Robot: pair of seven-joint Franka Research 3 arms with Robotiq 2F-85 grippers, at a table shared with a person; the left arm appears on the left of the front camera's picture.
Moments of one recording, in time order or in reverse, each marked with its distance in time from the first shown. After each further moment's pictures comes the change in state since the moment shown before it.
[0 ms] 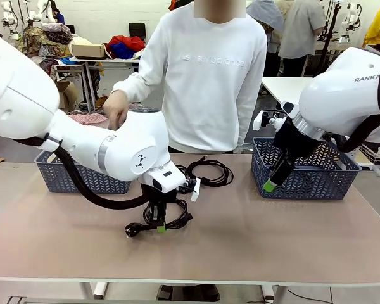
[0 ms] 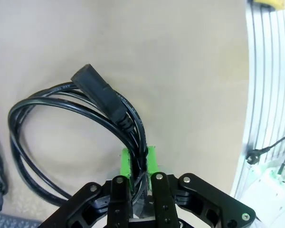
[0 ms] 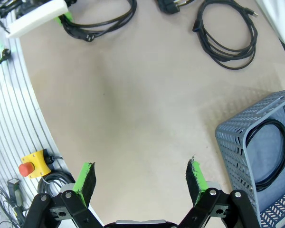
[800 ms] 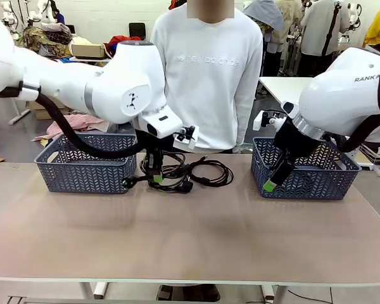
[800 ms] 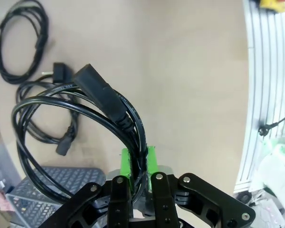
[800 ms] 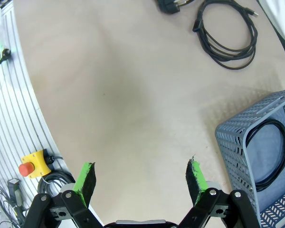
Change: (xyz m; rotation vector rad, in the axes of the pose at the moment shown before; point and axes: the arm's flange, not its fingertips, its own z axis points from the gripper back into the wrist) left arm -0.005 0.040 0.129 0.132 0.022 -0.038; right arm 0.000 0.000 0.000 0.000 0.000 0.000
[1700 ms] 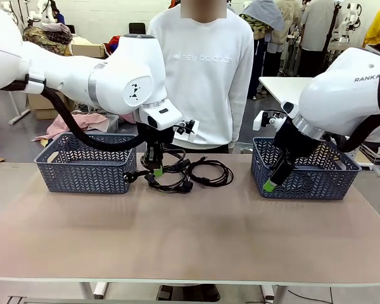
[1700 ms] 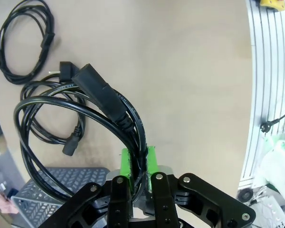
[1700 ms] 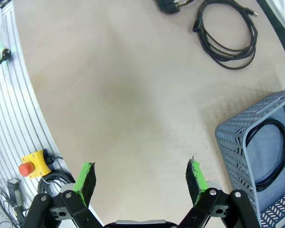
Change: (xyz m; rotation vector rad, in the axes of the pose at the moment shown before) left arm 0.001 0.014 0.002 -0.012 0.000 -0.012; right arm 0.000 0.000 0.000 0.000 0.000 0.000
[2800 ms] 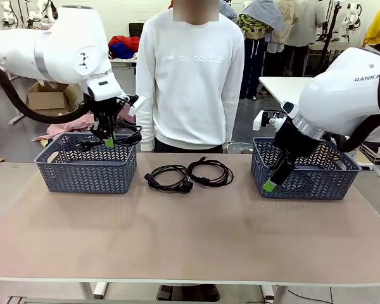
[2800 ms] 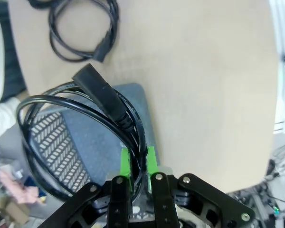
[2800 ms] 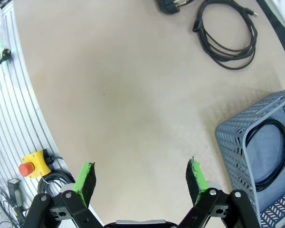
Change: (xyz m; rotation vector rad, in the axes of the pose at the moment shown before) left arm -0.158 0.064 0.045 0.054 0.059 -0.094; right arm 0.000 0.000 0.000 0.000 0.000 0.000
